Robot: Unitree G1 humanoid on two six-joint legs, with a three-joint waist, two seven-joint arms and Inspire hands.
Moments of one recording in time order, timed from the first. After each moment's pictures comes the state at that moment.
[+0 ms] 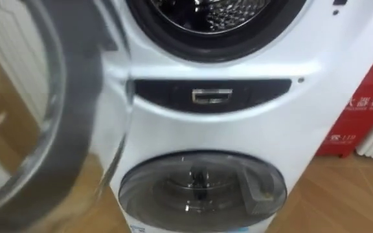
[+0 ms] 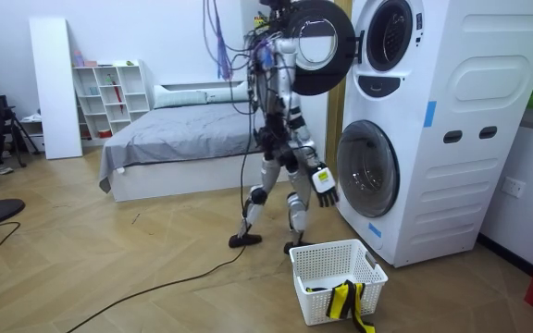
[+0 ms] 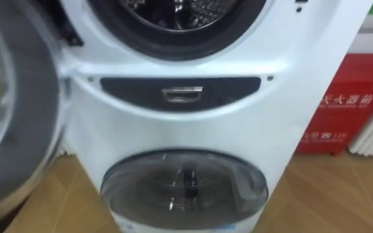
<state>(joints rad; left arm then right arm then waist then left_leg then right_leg) 0.06 0.18 0.03 1.05 -0.12 0.04 0.06 0.02 -0.25 0.03 1.14 0.02 -0.01 -0.02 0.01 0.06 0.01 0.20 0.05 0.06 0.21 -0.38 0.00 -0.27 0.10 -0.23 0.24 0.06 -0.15</state>
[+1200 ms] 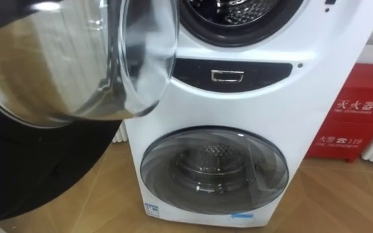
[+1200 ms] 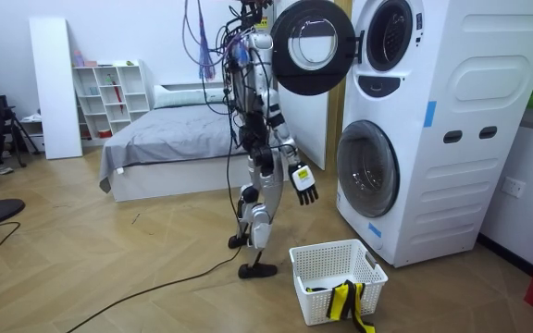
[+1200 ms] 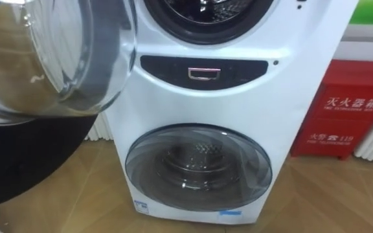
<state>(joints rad) 0.15 0.17 0.13 1.09 -0.26 0.02 0.11 0.02 -0.22 0.04 1.17 0.04 0.01 0.00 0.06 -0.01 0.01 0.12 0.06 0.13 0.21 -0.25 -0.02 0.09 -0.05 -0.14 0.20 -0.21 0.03</state>
